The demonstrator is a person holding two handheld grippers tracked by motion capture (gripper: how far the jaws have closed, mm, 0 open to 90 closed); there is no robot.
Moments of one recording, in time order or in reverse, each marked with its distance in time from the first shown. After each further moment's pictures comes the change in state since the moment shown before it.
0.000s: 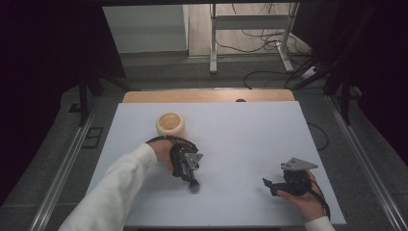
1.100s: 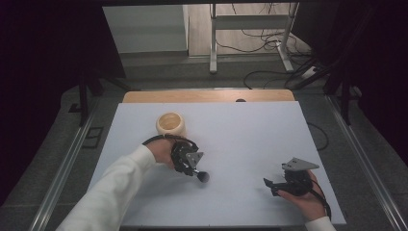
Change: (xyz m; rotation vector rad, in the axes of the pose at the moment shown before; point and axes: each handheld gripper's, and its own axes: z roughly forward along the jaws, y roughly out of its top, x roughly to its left) left arm -0.011 0.014 -0.026 0.061 0.060 -0.066; right arm -0.001 -0.001 -0.001 -0.002 -0.002 0.005
